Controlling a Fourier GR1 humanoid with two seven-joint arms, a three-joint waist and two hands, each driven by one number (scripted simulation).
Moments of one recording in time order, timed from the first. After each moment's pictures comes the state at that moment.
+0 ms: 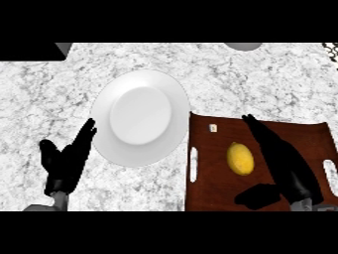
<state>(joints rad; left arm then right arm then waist) 0.00 0.21 -0.17 -1.44 0.22 0.14 0.16 -0.11 -0.42 0.43 -1.90 0.51 0.09 0.73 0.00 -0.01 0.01</state>
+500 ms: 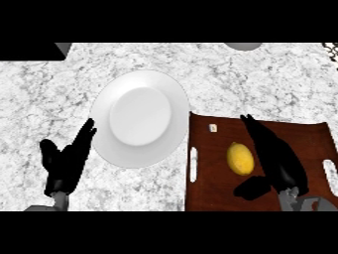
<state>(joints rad) 0.00 0.19 -0.15 -1.45 0.18 0.13 0.18 -0.12 -0.35 0.42 -1.77 0.63 0.13 0.71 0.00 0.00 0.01</state>
